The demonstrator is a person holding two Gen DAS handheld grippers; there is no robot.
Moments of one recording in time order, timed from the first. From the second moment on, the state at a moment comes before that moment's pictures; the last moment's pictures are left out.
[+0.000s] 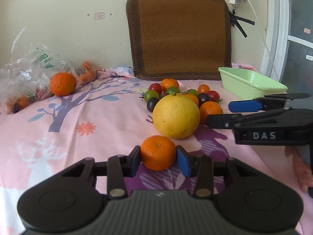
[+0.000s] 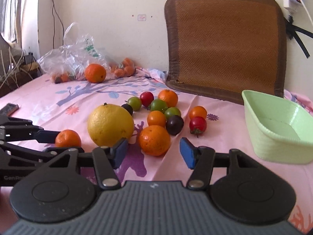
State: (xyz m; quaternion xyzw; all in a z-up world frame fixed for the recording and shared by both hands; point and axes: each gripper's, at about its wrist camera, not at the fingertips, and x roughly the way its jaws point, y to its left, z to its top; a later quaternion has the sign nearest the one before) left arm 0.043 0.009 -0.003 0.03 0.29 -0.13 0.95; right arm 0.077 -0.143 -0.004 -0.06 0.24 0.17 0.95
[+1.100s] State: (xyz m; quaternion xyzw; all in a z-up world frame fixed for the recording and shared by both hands) left arm 0.159 -0.223 0.042 0.07 0.27 -0.29 0.92; right arm 0.069 -0.339 0.006 0.03 0.14 -0.04 0.99
